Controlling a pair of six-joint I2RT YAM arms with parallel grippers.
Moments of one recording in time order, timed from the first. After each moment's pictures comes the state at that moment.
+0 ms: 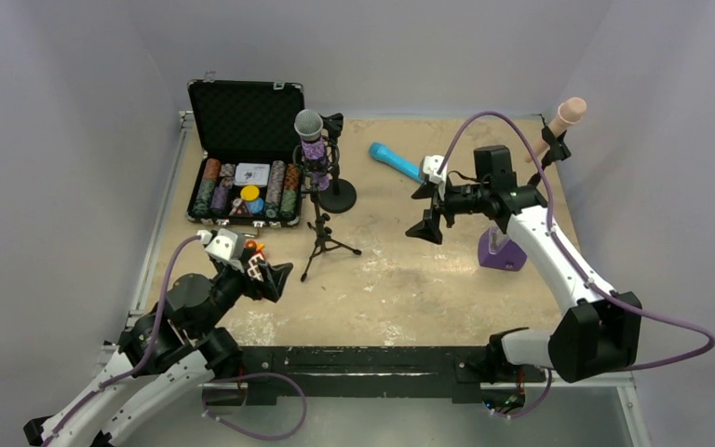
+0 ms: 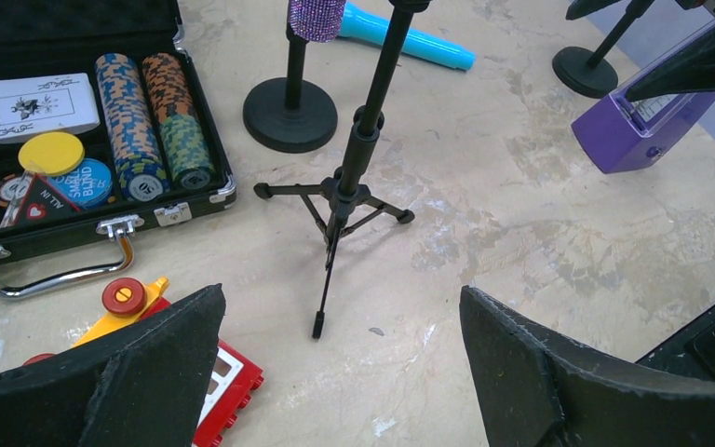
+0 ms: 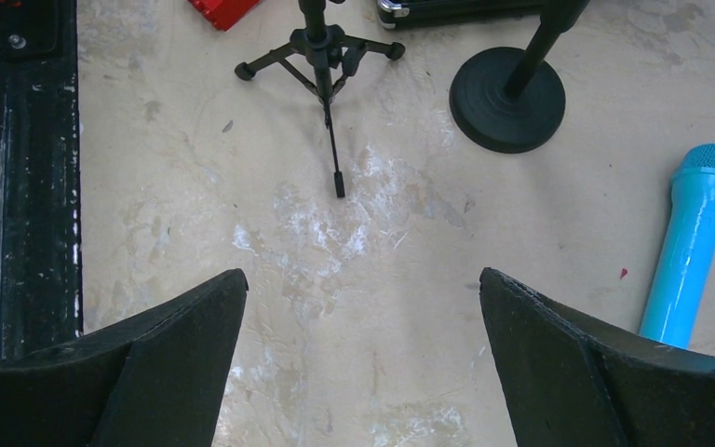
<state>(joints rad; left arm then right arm) -0.84 0.22 0.58 -0.55 -0.34 -0.29 0.24 1.30 1.09 -0.58 -0.95 -0.71</state>
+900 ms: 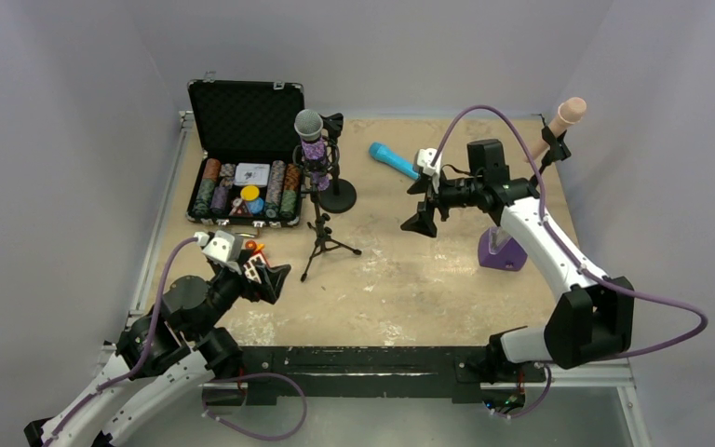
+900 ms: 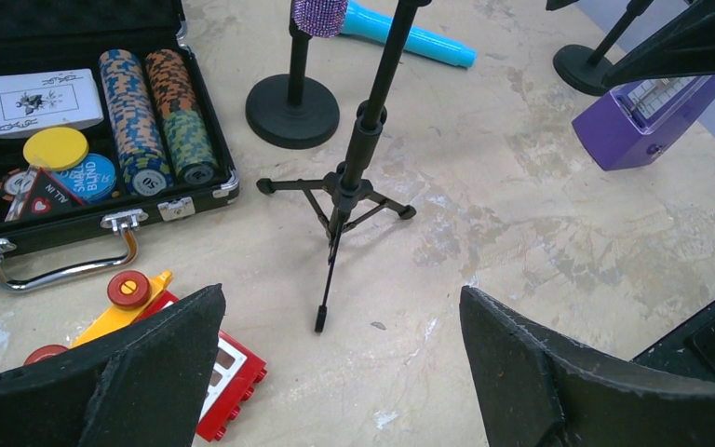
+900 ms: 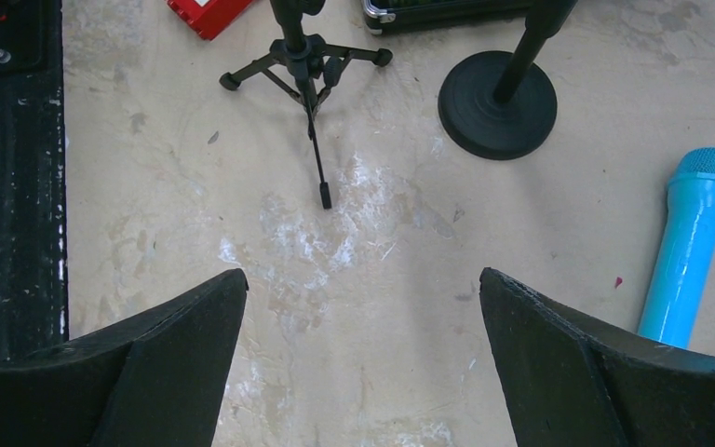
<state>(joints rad) -0.84 0.20 0.59 -0.59 -0.34 -0.29 0.26 1.37 1.13 -0.54 -0.93 -0.67</state>
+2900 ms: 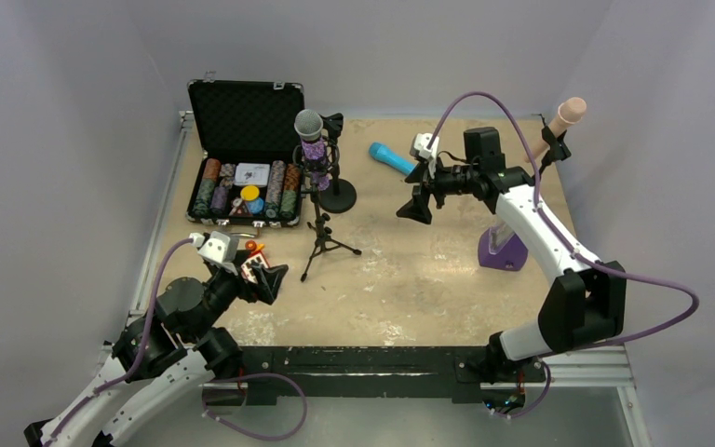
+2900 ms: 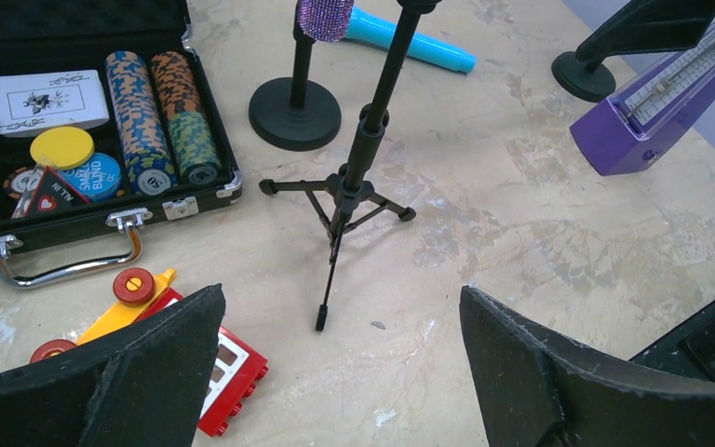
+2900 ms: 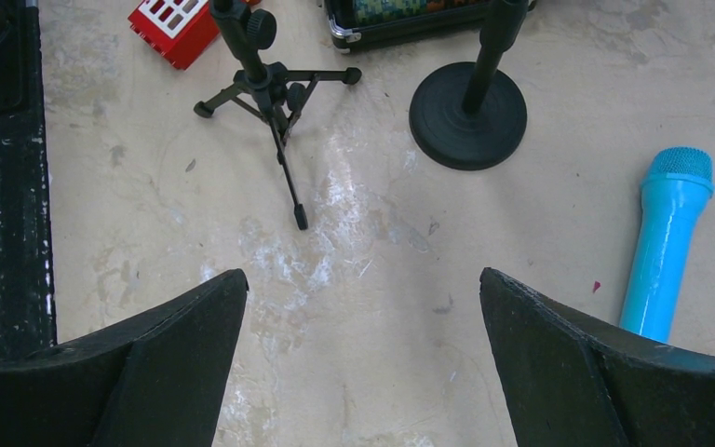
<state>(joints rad) -0.84 0.19 0.60 -0.61 -0.34 -0.30 0.26 1.45 1.22 -0.50 -0.91 -0.59</state>
